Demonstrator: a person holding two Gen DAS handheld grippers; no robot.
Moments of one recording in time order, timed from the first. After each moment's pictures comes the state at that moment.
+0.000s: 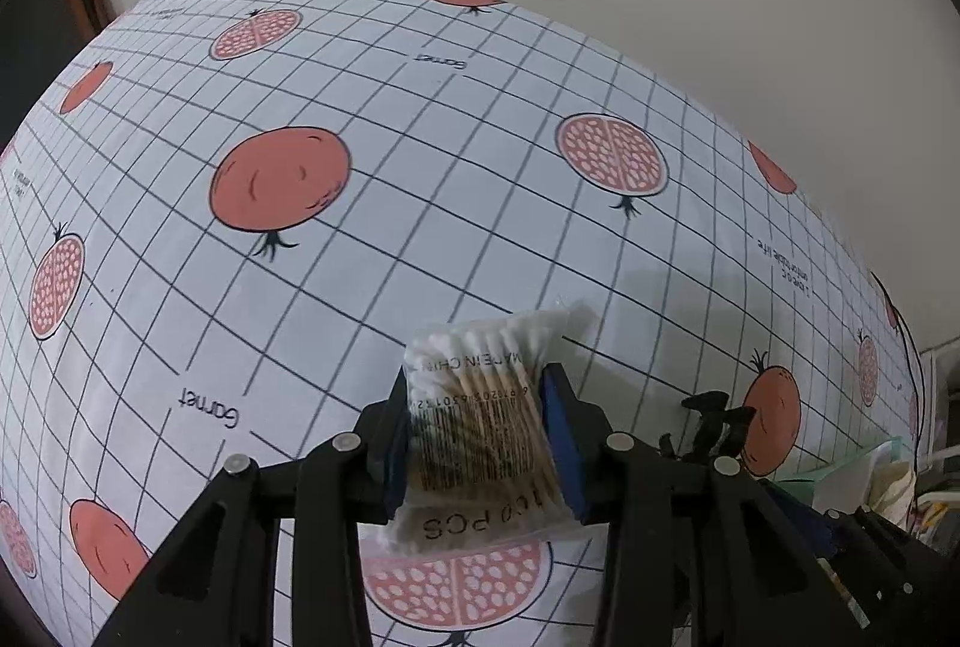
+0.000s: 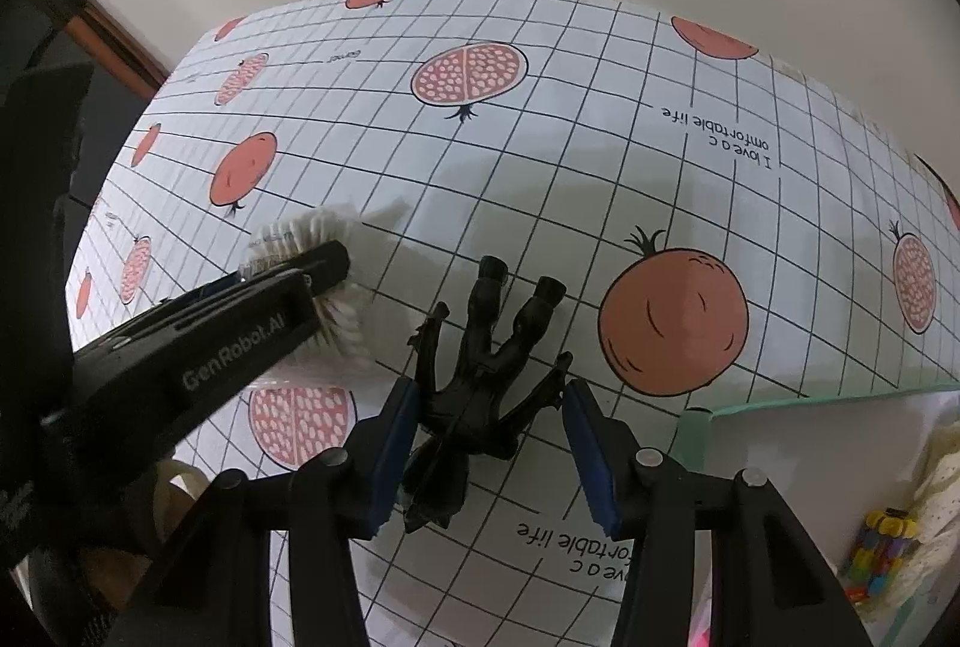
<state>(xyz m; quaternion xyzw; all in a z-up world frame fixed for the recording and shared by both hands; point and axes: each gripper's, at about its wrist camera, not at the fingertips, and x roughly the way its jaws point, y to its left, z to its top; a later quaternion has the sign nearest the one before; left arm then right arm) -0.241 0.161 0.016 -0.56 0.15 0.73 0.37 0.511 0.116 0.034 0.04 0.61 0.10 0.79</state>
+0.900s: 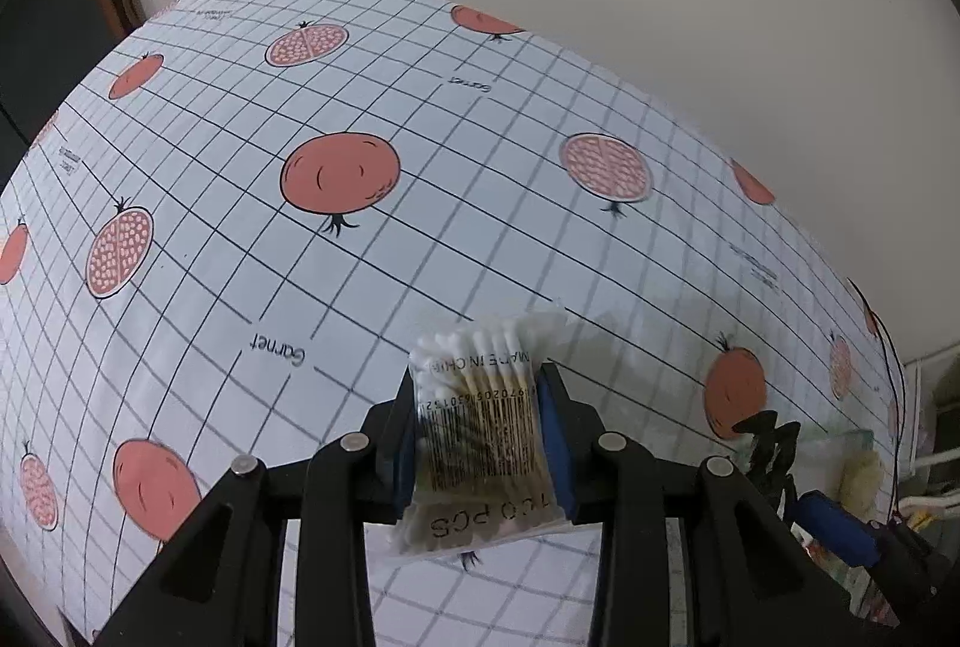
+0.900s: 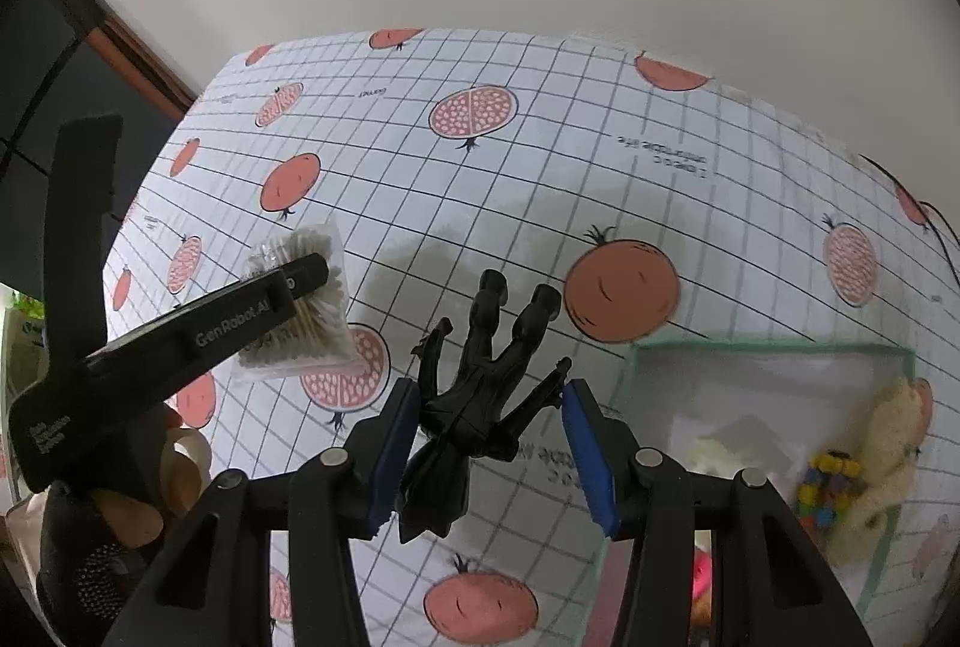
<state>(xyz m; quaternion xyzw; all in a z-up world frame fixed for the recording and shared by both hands) -0.228 0.138 0.059 -0.56 0.14 0.73 0.36 0.470 0.091 0.096 0.04 0.59 0.12 0.80</state>
